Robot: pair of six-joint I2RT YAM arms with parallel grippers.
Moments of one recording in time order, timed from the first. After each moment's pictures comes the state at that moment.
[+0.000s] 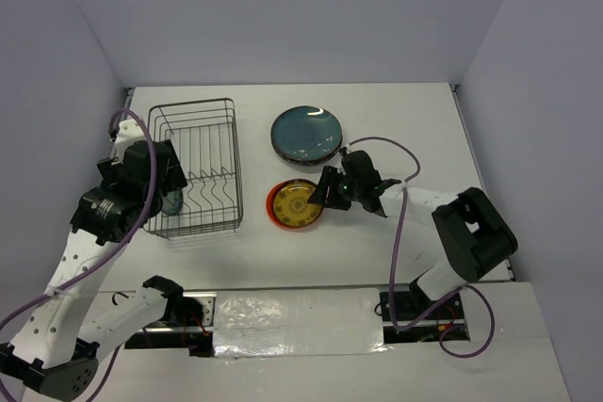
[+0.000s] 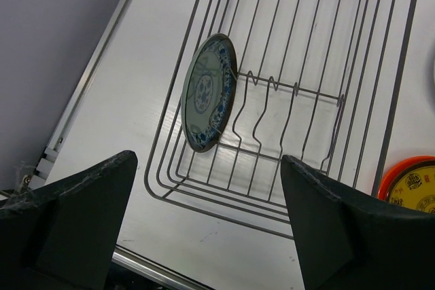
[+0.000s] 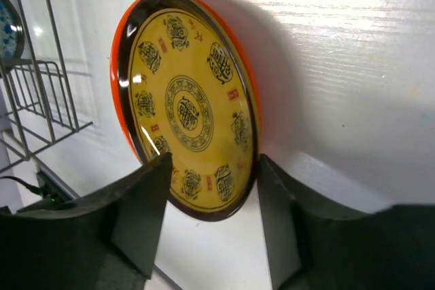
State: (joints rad) left arm -0.37 0.86 1.18 -1.04 -0.67 -0.51; right arm 0.53 1.53 0.70 0.08 -0.27 0.75
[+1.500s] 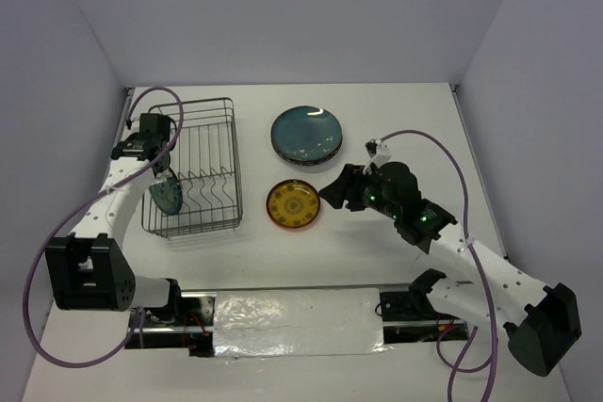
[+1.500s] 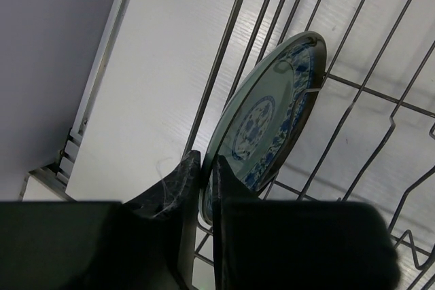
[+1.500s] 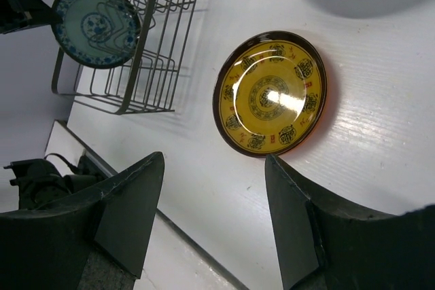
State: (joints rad) left arm 0.01 1.34 1.10 -0.81 -0.53 -0.31; right arm 0.62 0.90 0.63 -0.12 -0.14 0.66
